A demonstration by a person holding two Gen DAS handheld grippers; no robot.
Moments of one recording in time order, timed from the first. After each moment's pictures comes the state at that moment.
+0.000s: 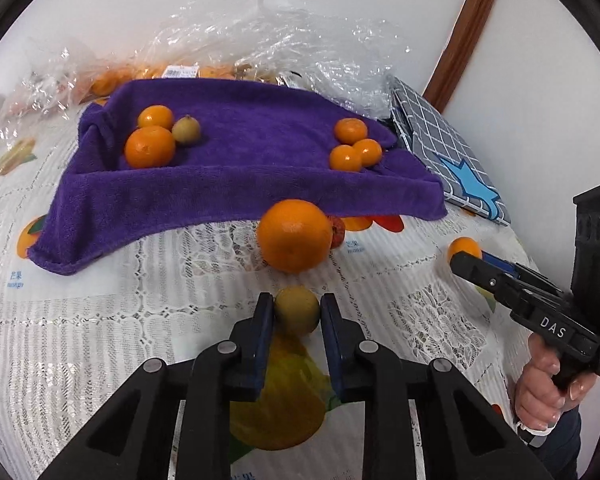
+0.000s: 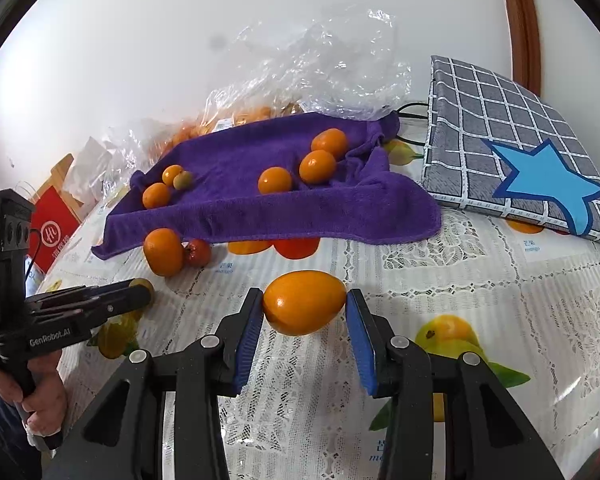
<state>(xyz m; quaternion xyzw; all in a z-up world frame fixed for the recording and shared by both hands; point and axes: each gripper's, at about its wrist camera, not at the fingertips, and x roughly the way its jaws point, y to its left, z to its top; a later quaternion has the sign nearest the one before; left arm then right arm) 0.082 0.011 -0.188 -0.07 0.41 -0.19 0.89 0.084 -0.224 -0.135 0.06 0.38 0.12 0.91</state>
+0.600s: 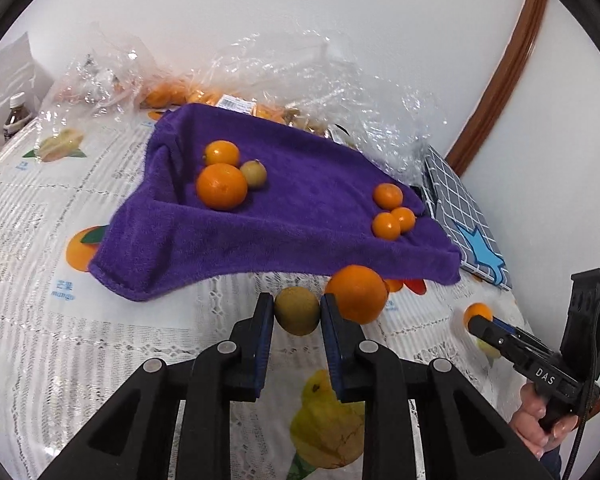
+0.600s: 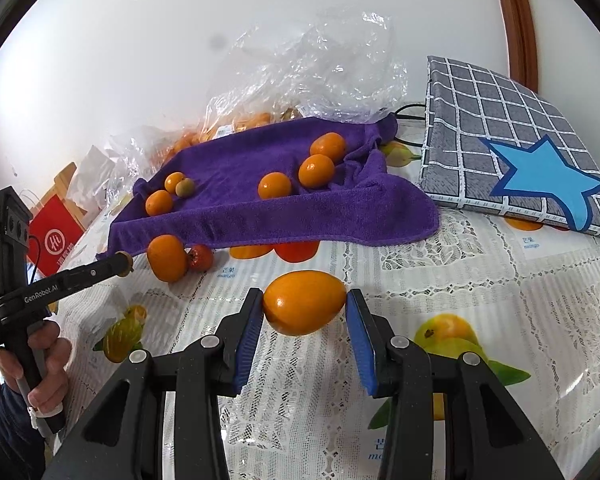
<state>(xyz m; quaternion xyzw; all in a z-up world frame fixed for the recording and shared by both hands) 0.087 0.063 -0.181 -0.15 0.36 -0.15 0.91 0.080 -0.228 -0.135 0.07 0.38 0.12 0.92</state>
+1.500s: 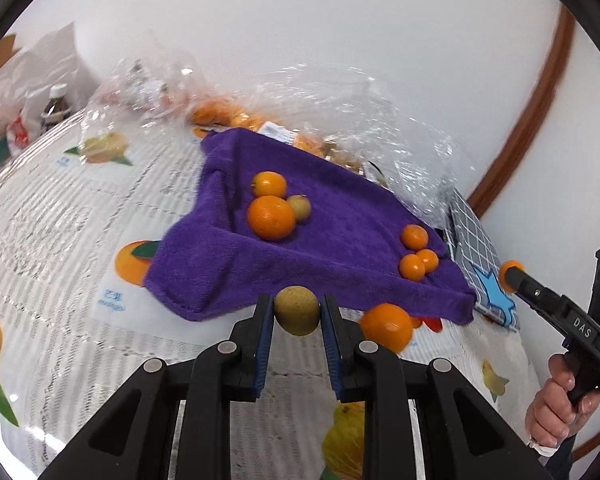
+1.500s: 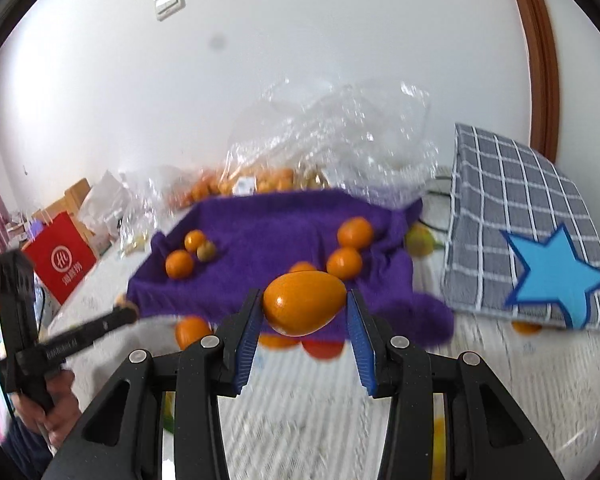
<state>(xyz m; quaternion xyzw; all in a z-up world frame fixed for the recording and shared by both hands) 0.085 0.096 -0.176 -0.21 0.33 -0.09 0.92 0.118 -0.206 -0.074 0.05 0.32 0.14 0.94</state>
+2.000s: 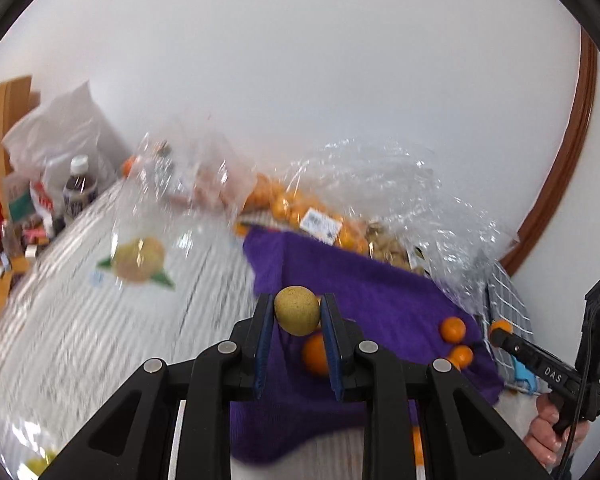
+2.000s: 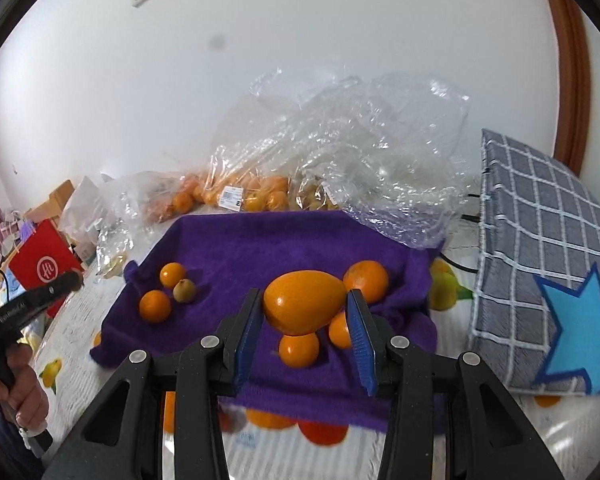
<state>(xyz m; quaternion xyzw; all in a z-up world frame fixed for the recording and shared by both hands) 0.150 0.135 -0.115 -0.18 0.28 -0.03 0.94 0.205 -0.188 -0.074 0.04 0.35 0.13 0.93</state>
